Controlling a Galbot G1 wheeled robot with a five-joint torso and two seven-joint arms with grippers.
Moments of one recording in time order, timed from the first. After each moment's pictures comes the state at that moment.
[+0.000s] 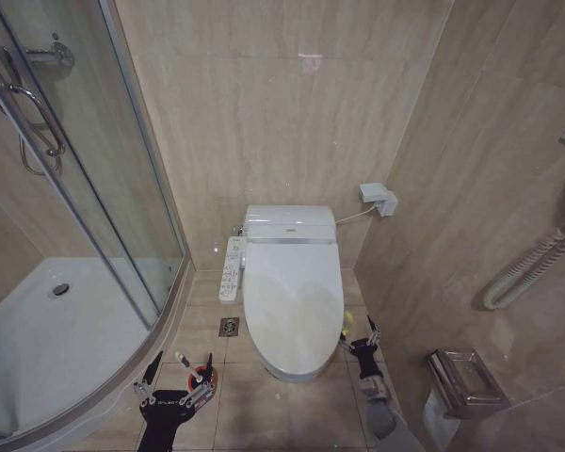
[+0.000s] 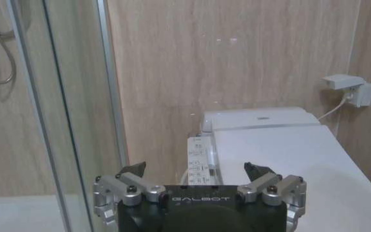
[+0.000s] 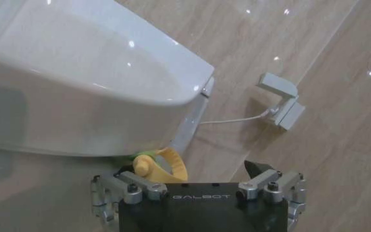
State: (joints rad) left arm 1.98 -1.46 -0.47 -2.37 0.03 -0.04 -0.08; right arm -0.92 1.47 0.64 0.71 -0.72 0.76 0.45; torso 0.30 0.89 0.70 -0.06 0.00
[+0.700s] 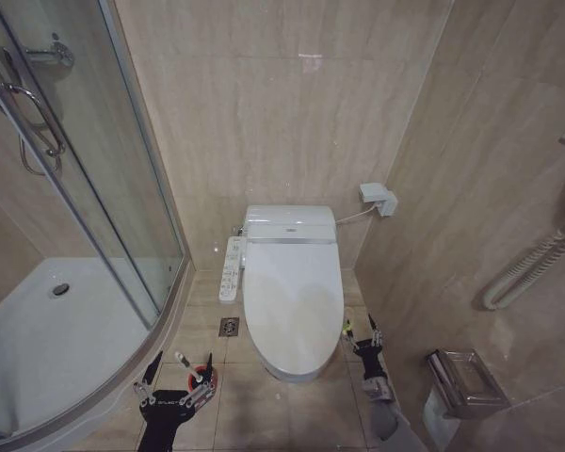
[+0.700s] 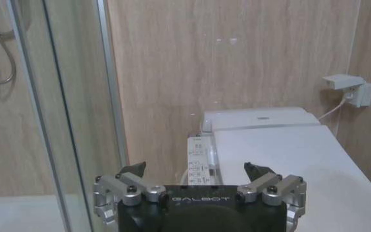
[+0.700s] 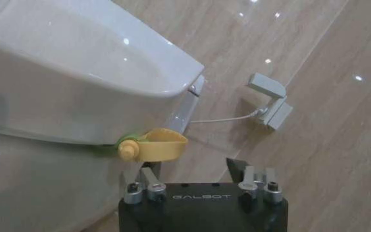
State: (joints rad) left arm 1.98 -1.46 -0.47 -2.37 0.03 -0.04 -0.08; right arm -0.92 1.45 0.65 0.69 -0.74 0.79 0.49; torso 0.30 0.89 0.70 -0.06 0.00
